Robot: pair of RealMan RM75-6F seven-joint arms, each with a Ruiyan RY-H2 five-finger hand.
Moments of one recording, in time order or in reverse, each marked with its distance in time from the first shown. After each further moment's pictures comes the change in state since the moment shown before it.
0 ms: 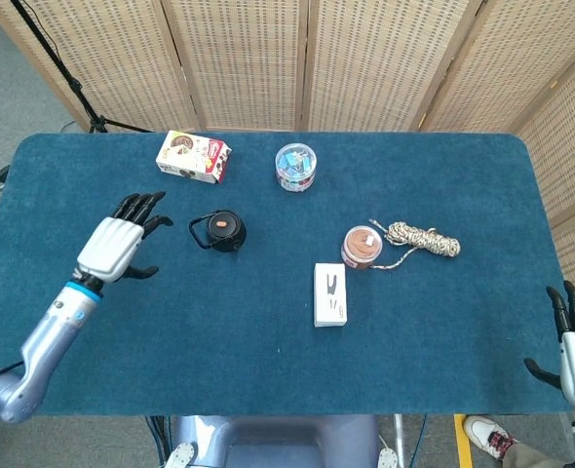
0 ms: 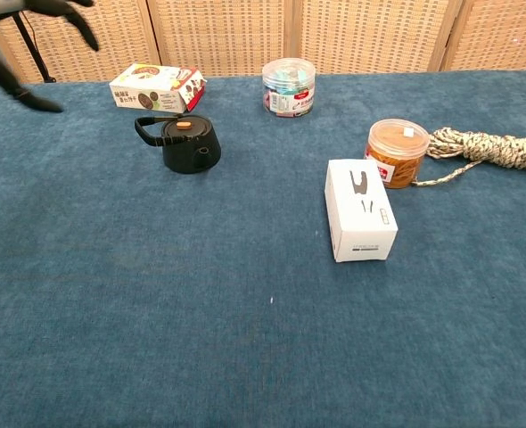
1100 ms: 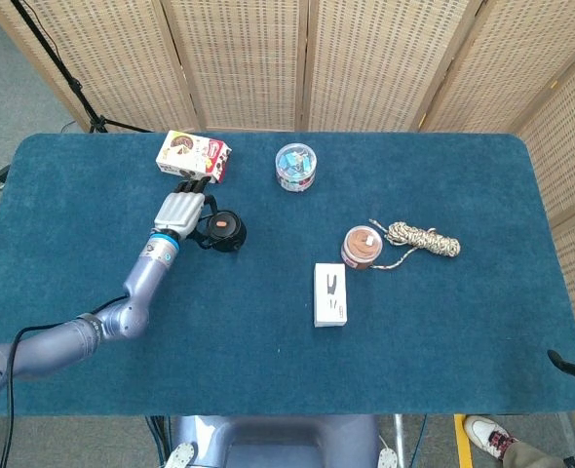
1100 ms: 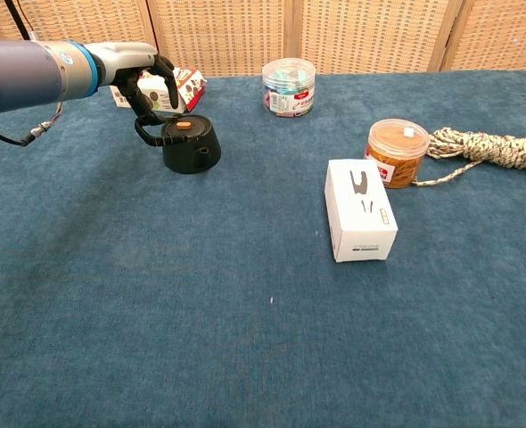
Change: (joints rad) left arm -0.418 -0.388 0.002 0.529 -0.658 -0.258 0.240; right arm 0.019 0.029 0.042 0.025 0.127 -0.024 0.050
